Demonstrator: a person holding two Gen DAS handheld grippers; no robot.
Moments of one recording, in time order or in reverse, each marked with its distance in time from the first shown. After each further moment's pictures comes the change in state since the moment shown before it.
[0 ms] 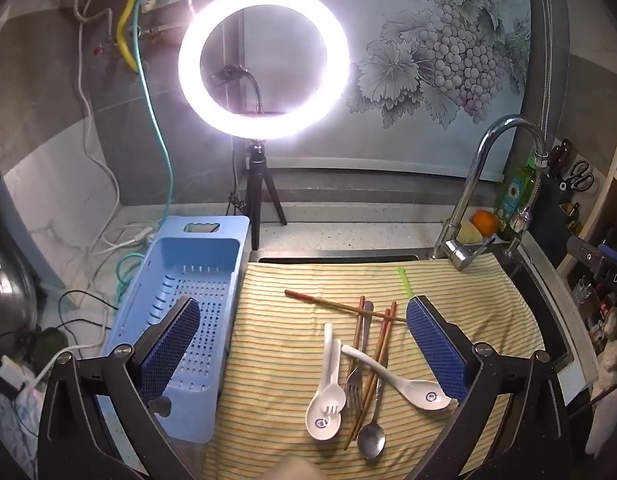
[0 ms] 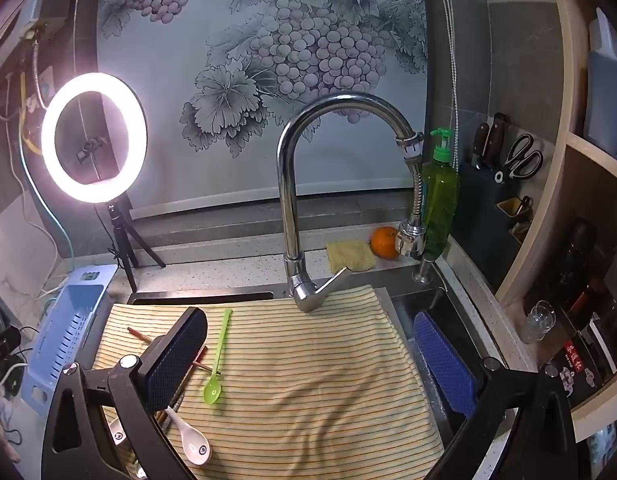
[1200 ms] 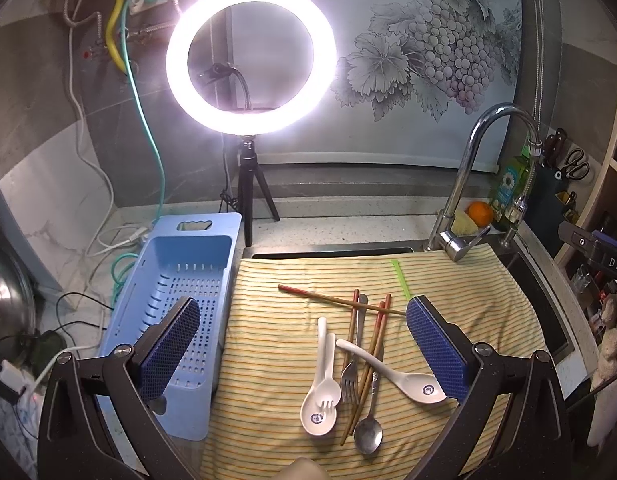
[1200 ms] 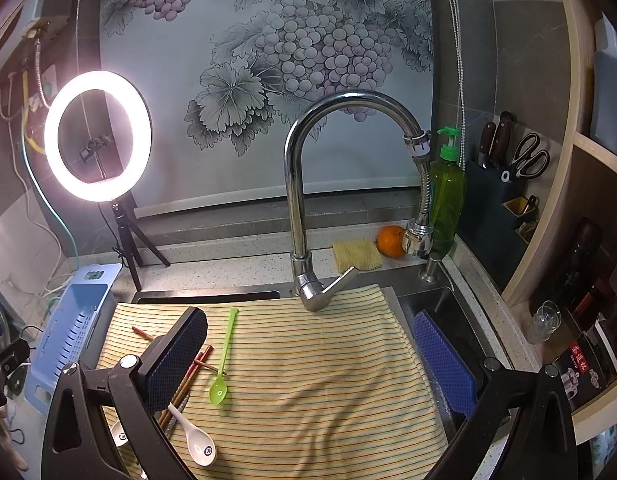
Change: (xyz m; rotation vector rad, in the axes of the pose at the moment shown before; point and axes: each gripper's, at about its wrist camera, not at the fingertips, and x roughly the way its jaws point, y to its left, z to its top) left arm 0.003 -0.005 -0.005 -0.005 0.018 -0.029; right arm 0.003 0.005 0.000 -0.007 0.003 0.010
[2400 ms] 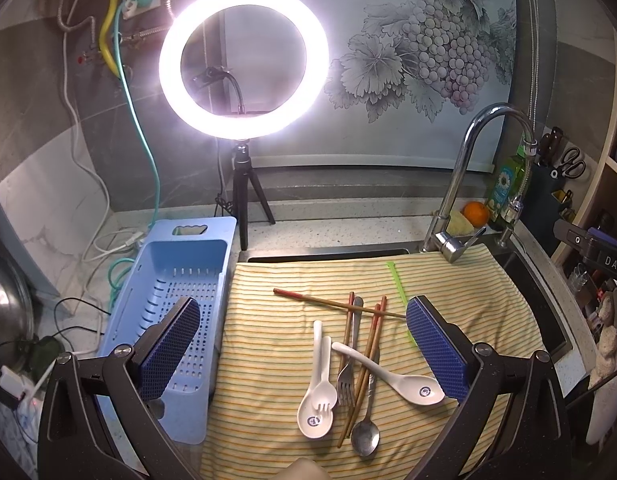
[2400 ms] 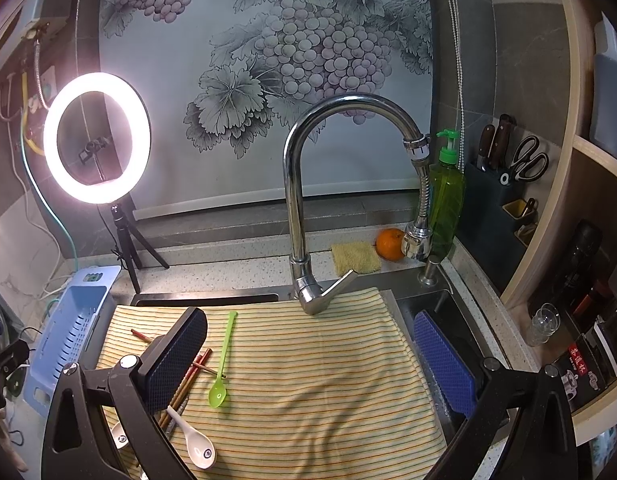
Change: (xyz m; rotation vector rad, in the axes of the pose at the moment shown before) left arm 0.000 -0.005 0.003 0.009 -0.001 -0.011; right arm 0.001 -0.001 0.002 -0.003 -0.003 -0.001
